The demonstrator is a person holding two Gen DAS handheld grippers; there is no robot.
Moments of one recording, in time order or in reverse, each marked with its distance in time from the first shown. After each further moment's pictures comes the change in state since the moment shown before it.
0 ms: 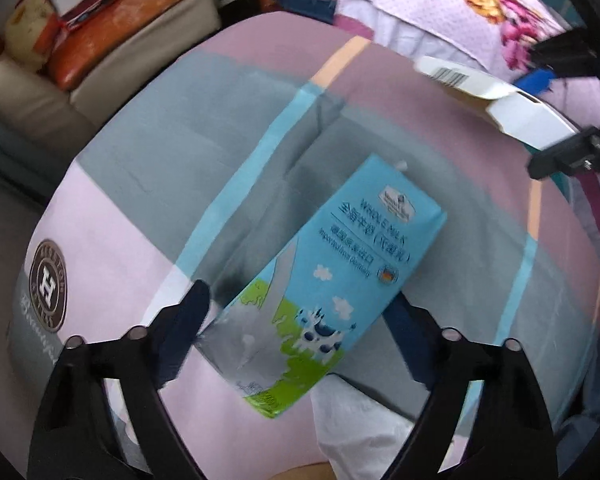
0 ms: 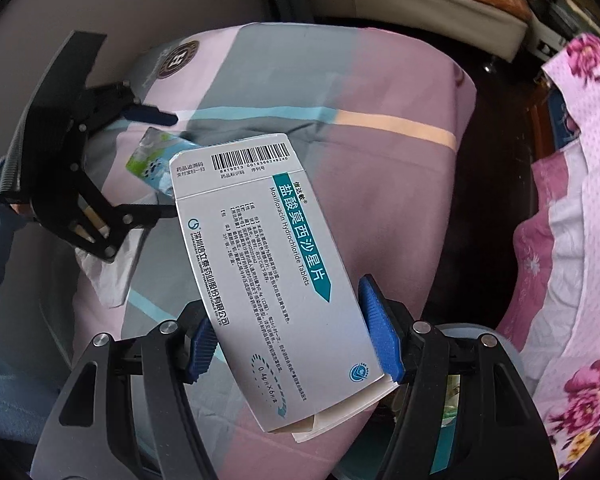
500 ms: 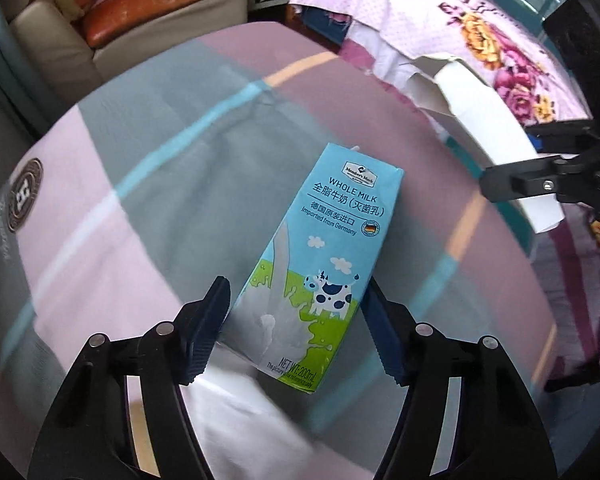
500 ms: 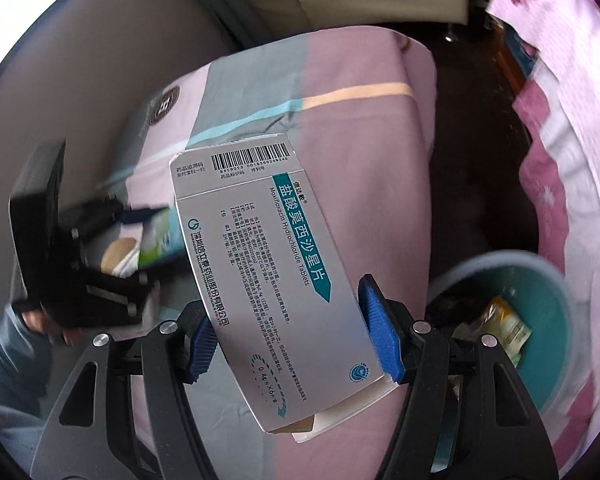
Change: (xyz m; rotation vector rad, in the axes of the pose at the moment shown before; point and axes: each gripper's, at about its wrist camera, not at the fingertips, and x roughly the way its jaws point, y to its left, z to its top) left arm -0.027 -0.068 -0.025 -0.231 -0.063 -0.074; right arm -0.017 -0.019 -0.061 0.281 -0.134 0.101
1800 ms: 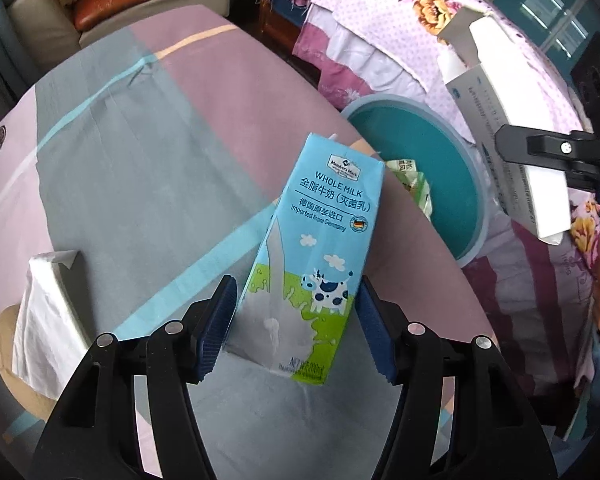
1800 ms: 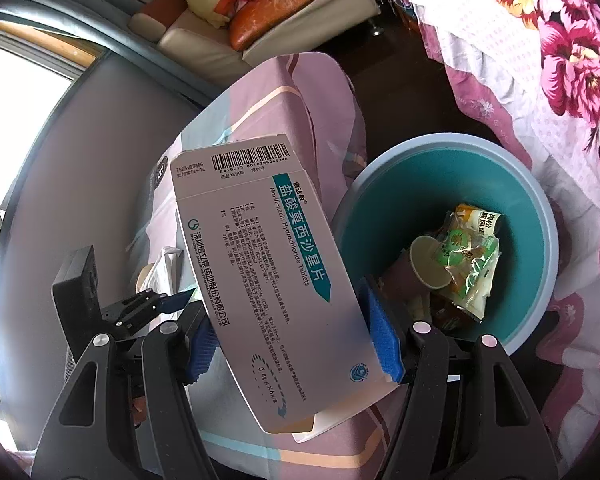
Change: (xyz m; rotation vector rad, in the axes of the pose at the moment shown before) left arm 0.013 -0.118 -0.027 -0.071 0.034 -0.027; right arm -0.072 -0.081 -0.099 0.279 -0.180 0.129
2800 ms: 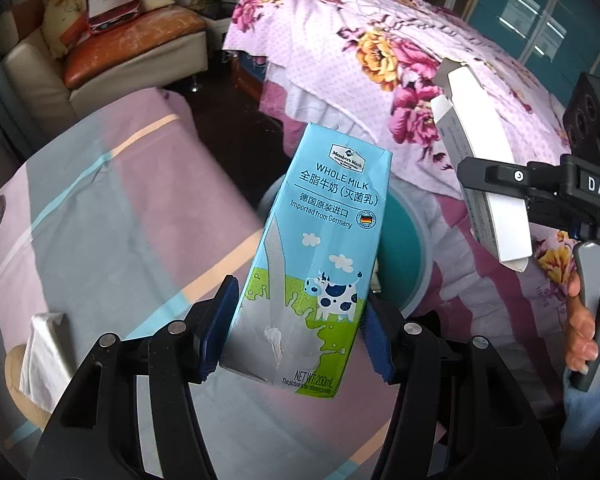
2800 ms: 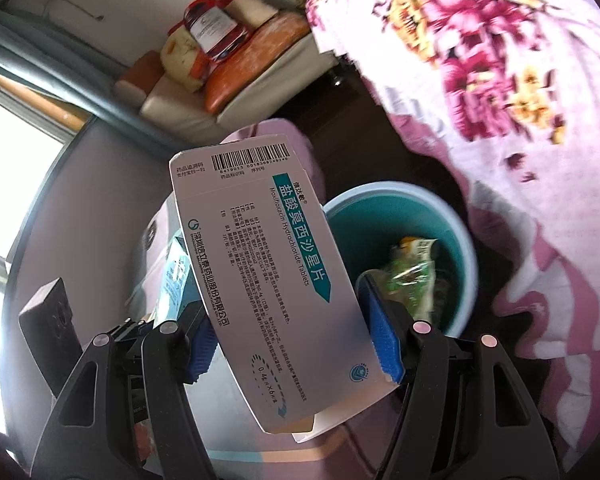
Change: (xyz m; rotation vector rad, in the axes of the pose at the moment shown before) left arm -0.039 -0.089 0.033 0.063 -0.165 0.009; right arm -0.081 -0.049 -0.011 0.108 -0.222 -0.059
